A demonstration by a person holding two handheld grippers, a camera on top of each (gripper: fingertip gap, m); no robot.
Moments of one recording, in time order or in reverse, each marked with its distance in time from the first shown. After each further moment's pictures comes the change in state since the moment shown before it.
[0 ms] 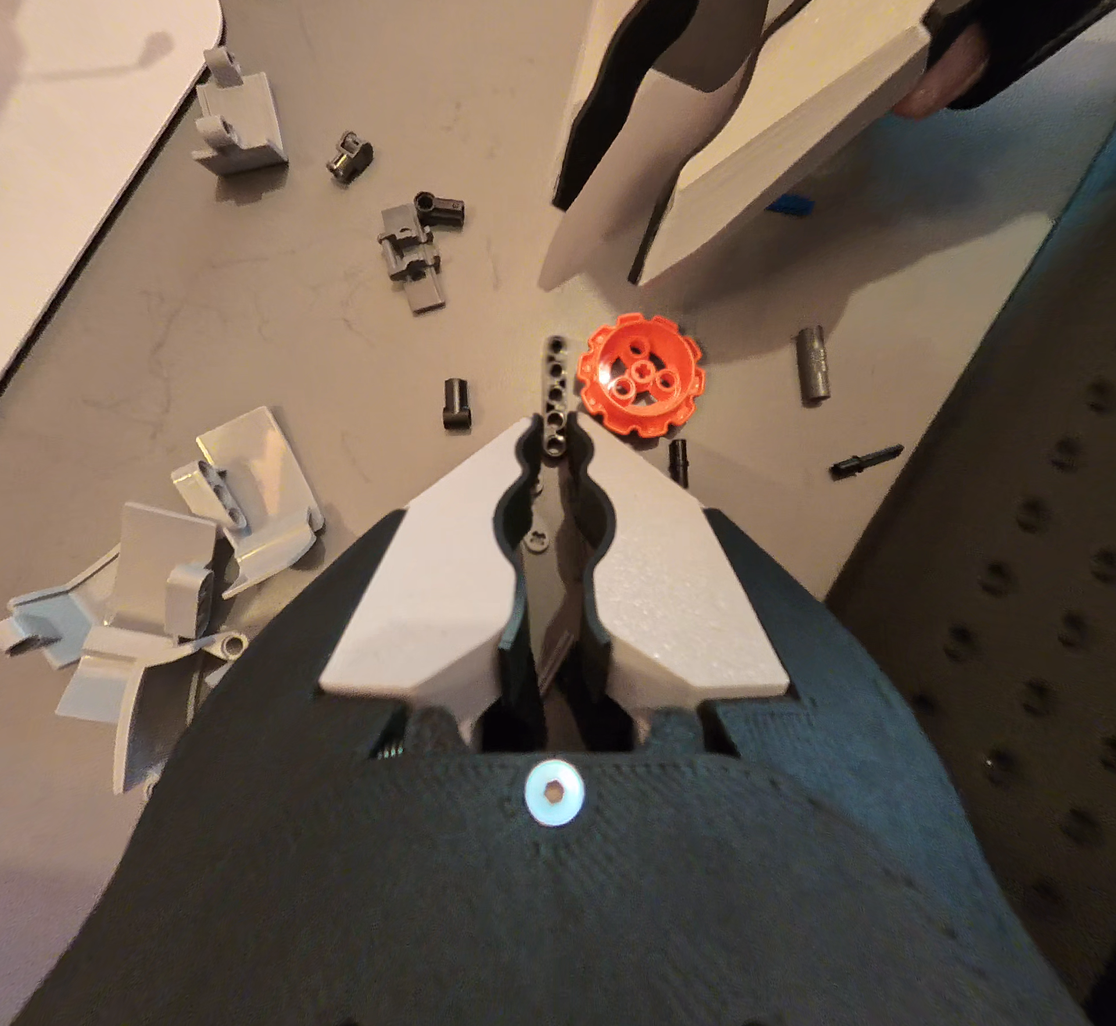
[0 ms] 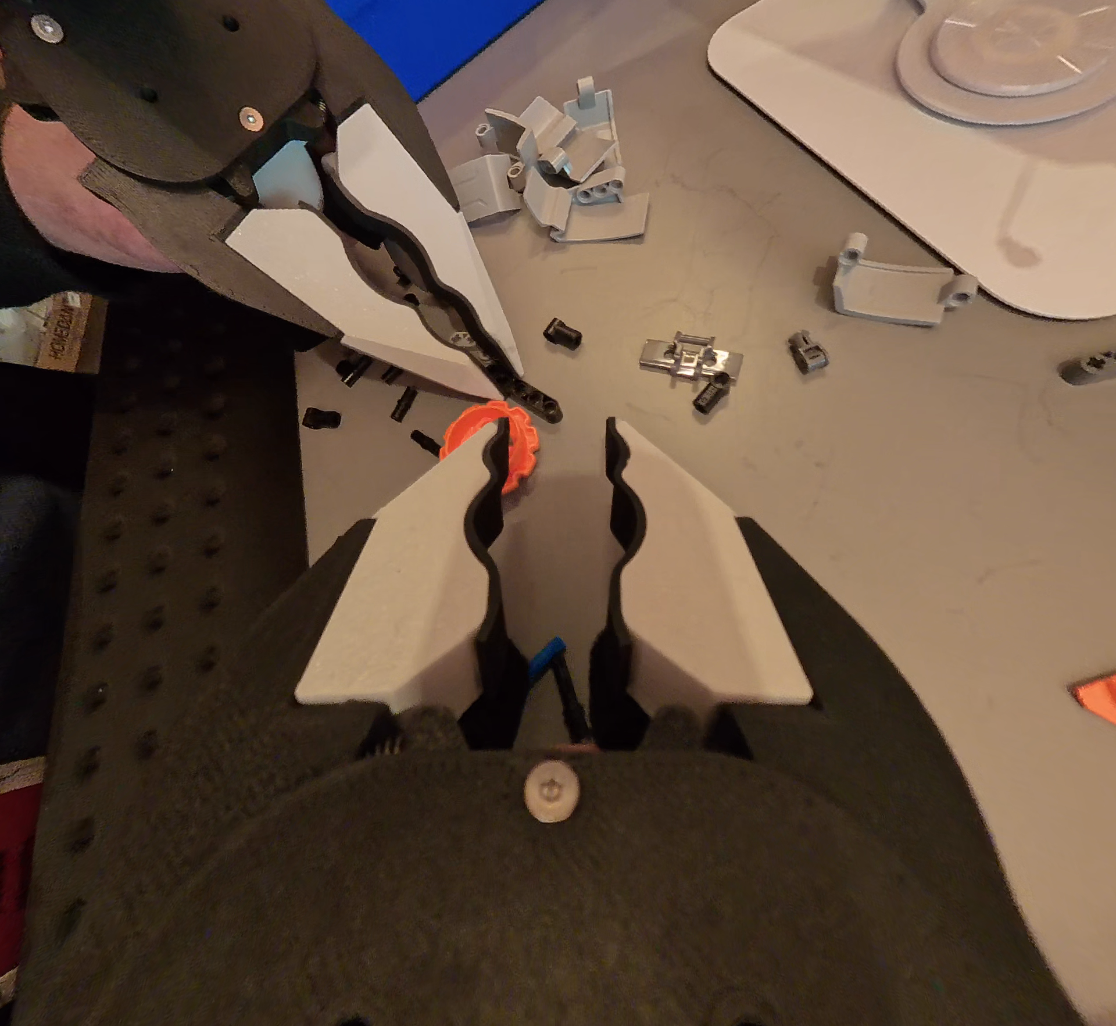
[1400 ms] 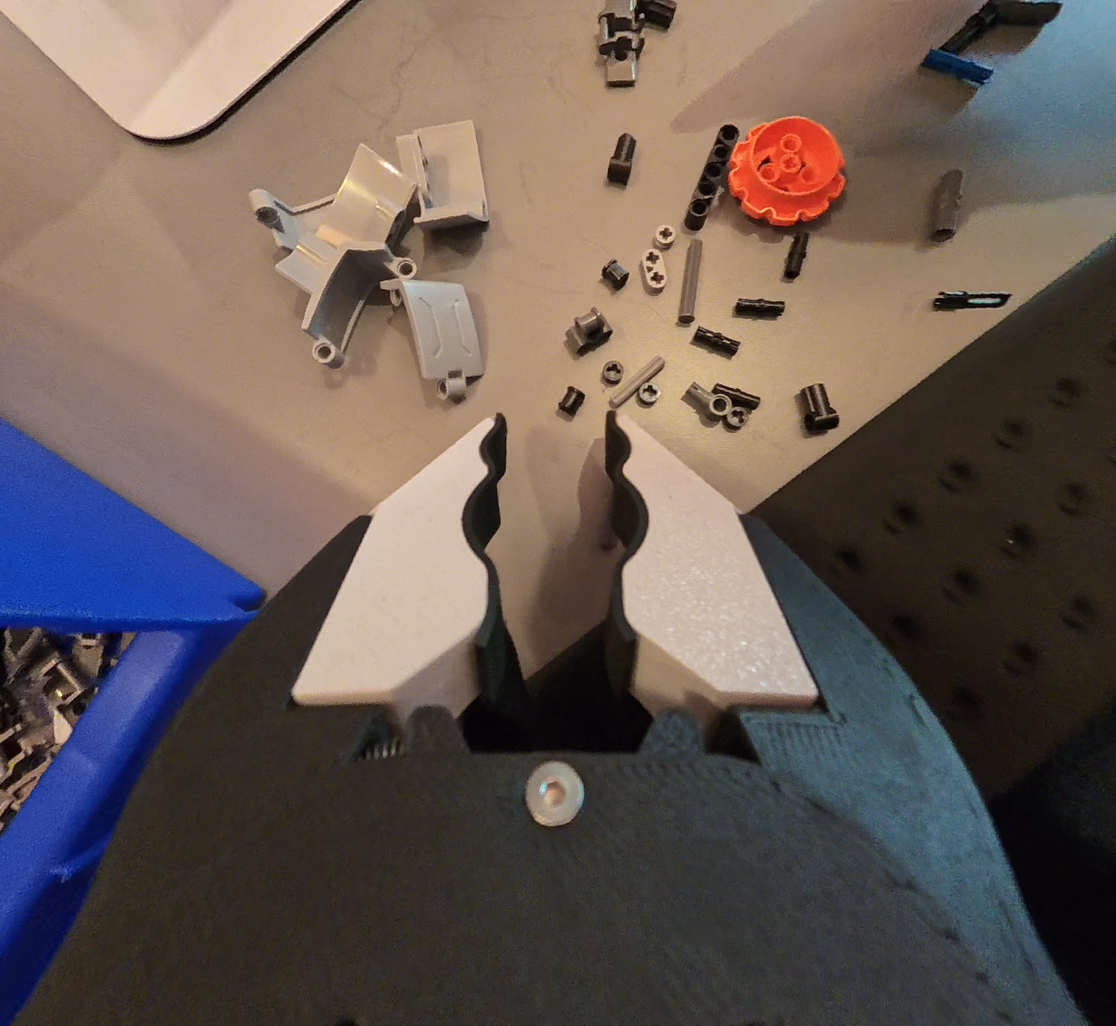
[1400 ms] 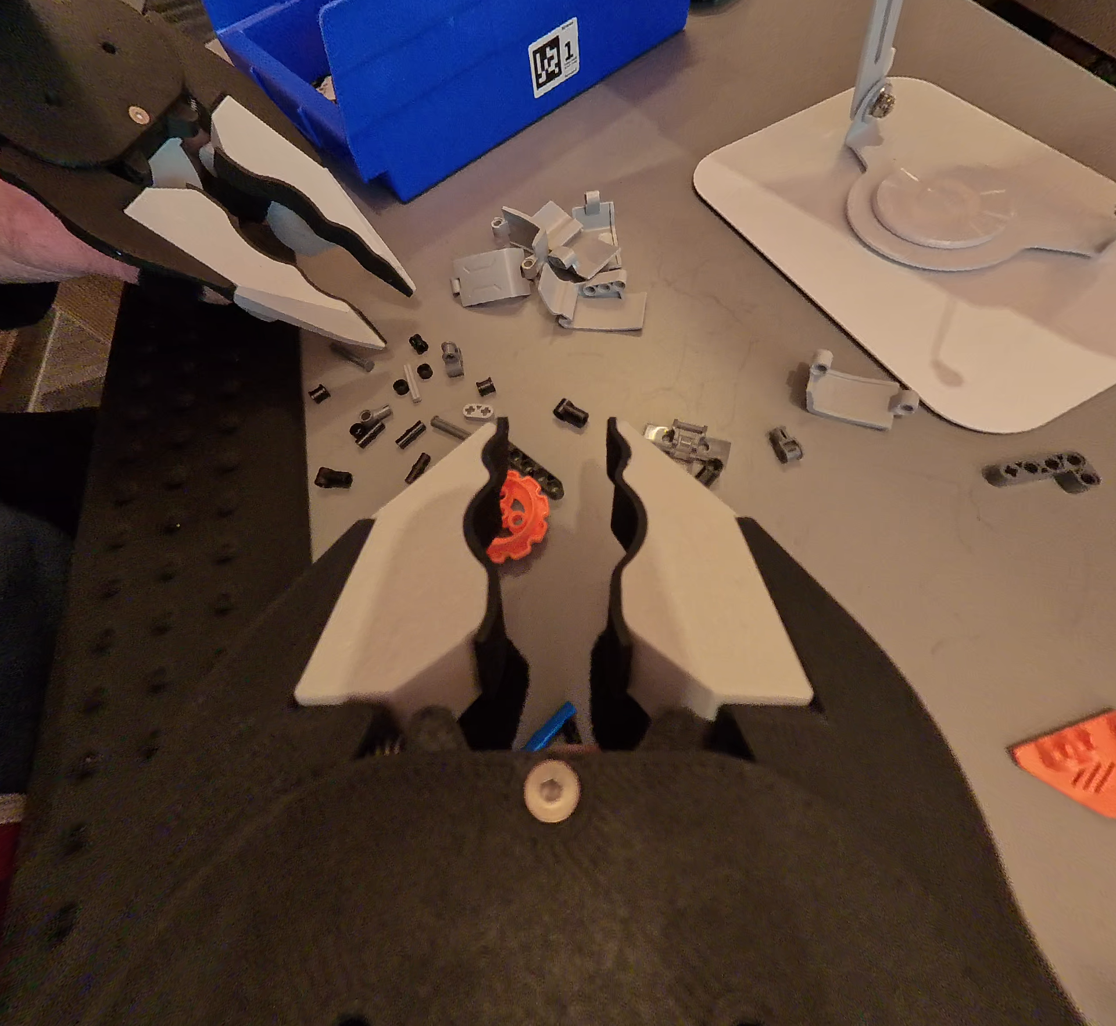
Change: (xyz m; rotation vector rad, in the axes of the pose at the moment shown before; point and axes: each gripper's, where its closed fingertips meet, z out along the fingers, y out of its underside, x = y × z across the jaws) left arm -0.024 0.068 -0.076 0.015 -0.261 -0.200; right arm -0.010 -0.031 -0.003 0.089 0.062 -0.083
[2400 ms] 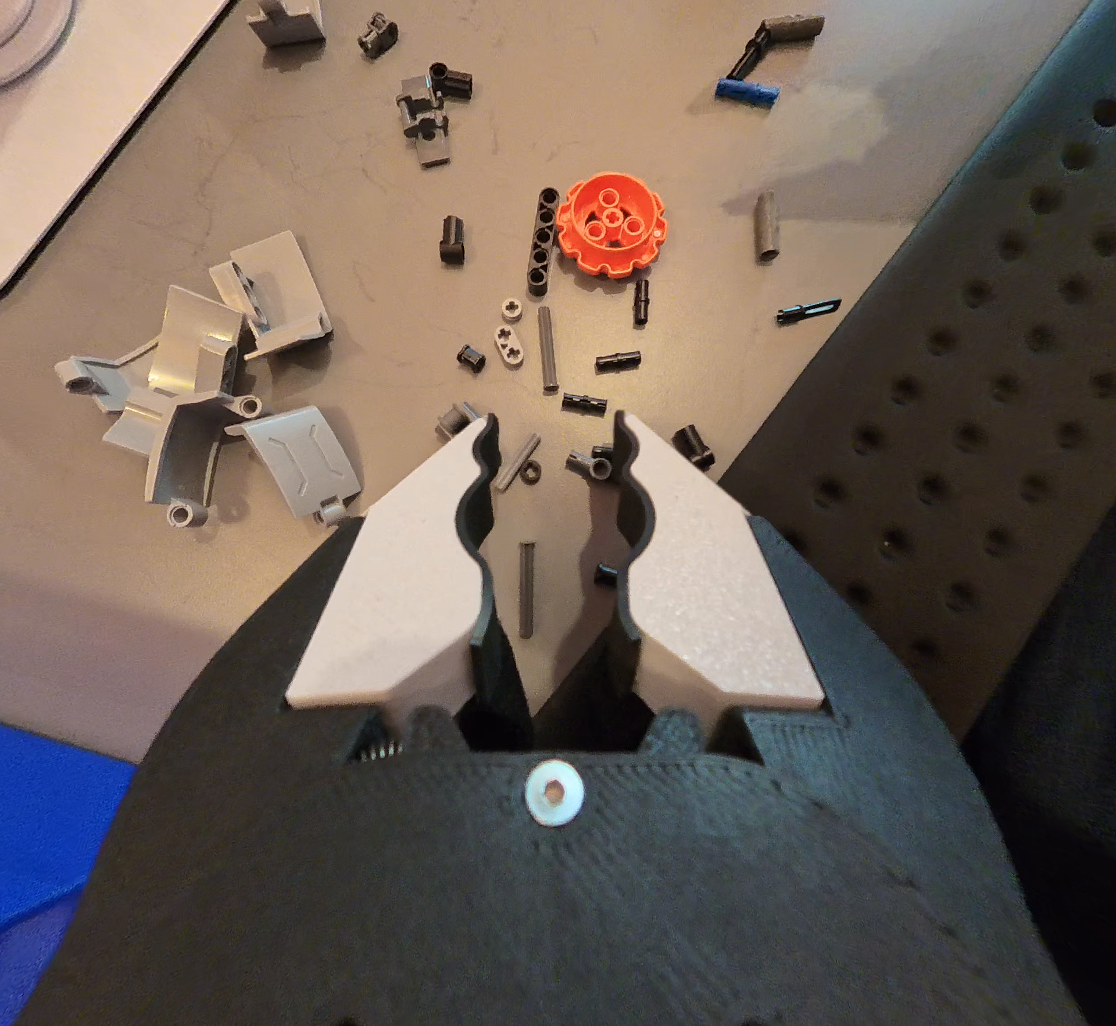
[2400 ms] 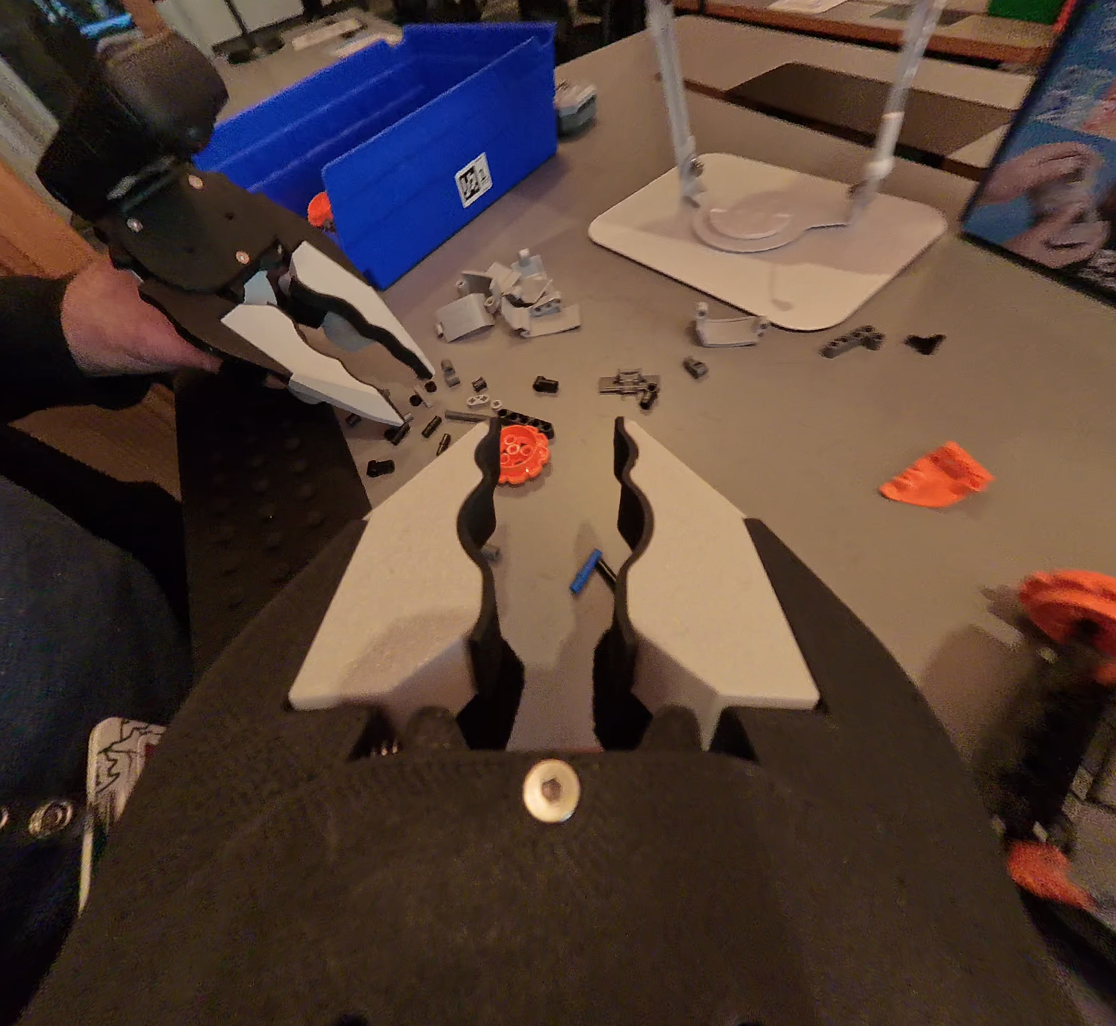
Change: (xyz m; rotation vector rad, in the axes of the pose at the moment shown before) left arm 0.045 -0.020 0.013 0.004 0.202 0.156; right arm -0.008 0.005 -0.095 0.201 0.196 0.152
